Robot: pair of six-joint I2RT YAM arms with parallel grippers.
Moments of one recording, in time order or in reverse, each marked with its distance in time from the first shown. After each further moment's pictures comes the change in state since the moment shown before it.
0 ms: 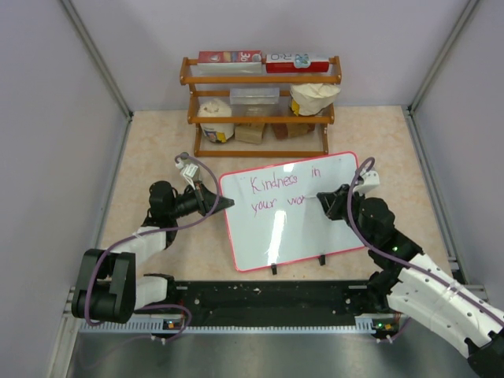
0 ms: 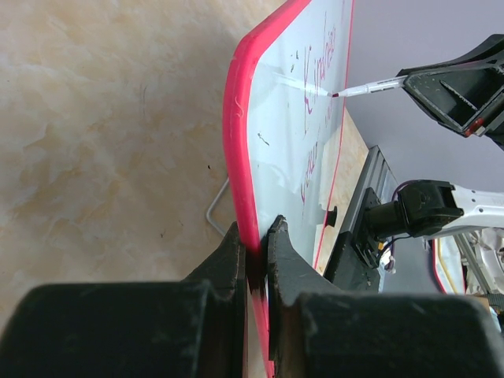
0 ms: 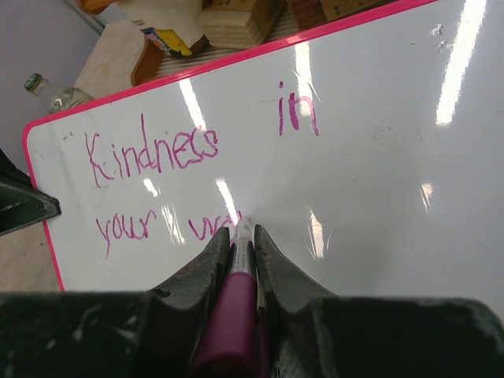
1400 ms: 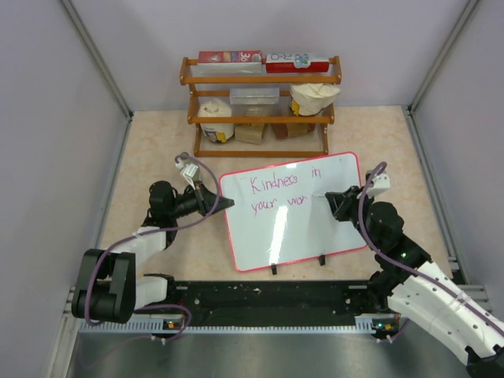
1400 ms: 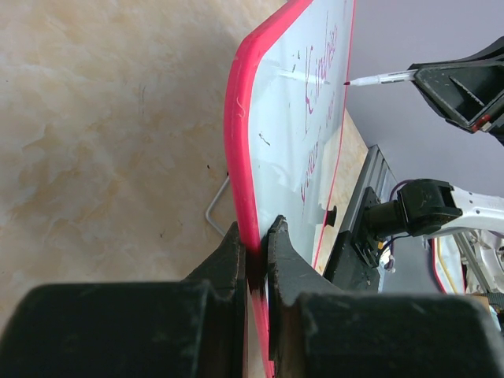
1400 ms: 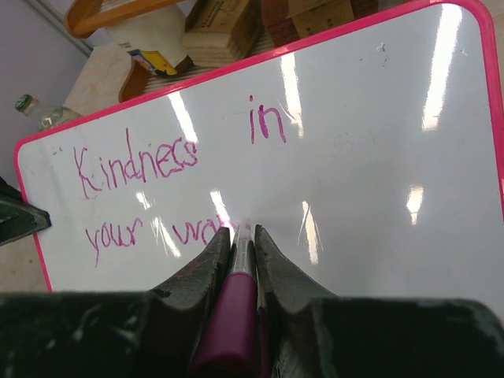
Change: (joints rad) left arm 0.000 0.000 0.000 0.000 0.003 0.000; right arm -0.020 -0.116 0.000 -0.071 0.047 -0.014
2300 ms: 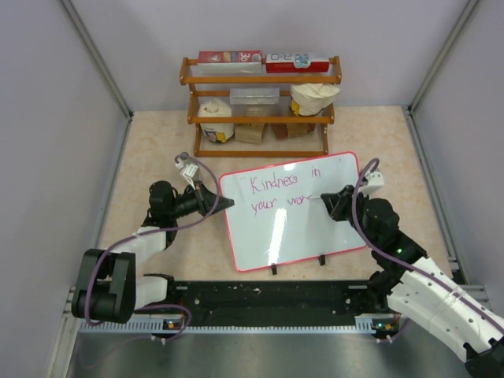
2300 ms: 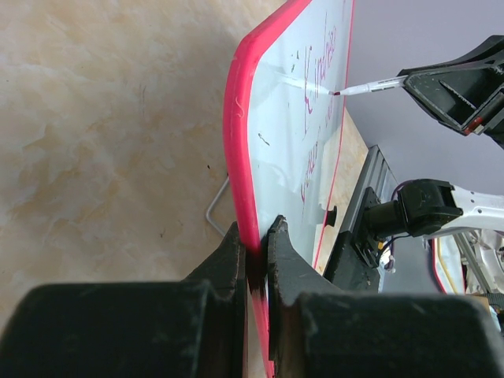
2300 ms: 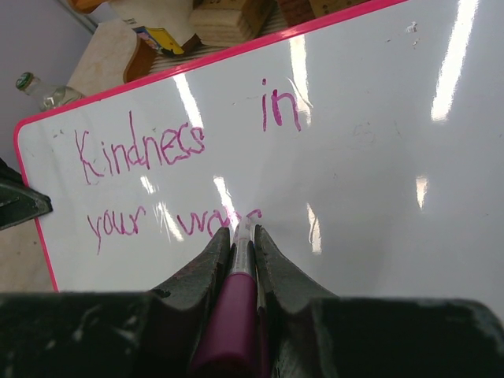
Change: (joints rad) left arm 0.000 0.000 0.000 0.000 -0.001 0.000; right arm -0.018 0.072 0.000 0.023 -0.067 0.002
